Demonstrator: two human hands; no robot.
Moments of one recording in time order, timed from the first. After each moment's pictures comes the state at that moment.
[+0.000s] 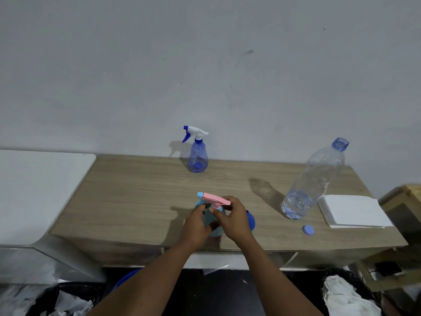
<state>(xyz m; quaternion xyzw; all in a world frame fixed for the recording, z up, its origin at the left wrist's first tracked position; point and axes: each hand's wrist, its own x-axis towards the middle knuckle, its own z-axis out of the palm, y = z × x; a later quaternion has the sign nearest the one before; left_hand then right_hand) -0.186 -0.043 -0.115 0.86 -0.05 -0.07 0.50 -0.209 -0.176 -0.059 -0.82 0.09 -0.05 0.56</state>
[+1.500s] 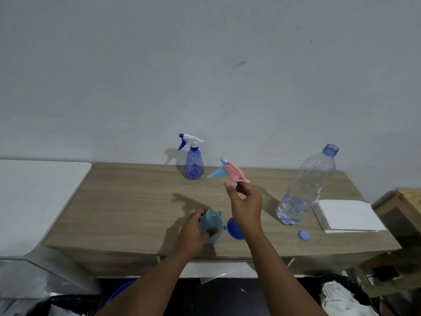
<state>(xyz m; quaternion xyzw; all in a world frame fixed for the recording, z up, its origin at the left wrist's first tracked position) -0.189 -0.042 -0.108 0.84 -0.05 -0.07 0.54 -0.191 -0.192 -0.003 -0.74 0.13 -0.21 0.63</state>
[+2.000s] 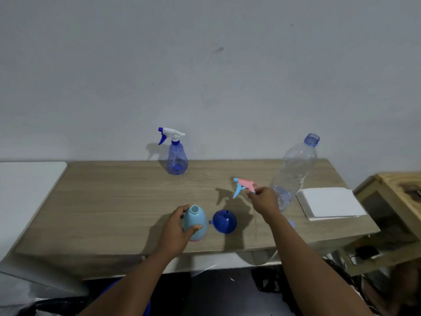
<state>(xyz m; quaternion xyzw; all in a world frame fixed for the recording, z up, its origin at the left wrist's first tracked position) -0.187 -0.039 -0.118 0.83 -0.07 -0.05 0.55 -0.165 -0.321 -0.055 -0.85 0.27 -0.05 0.44</state>
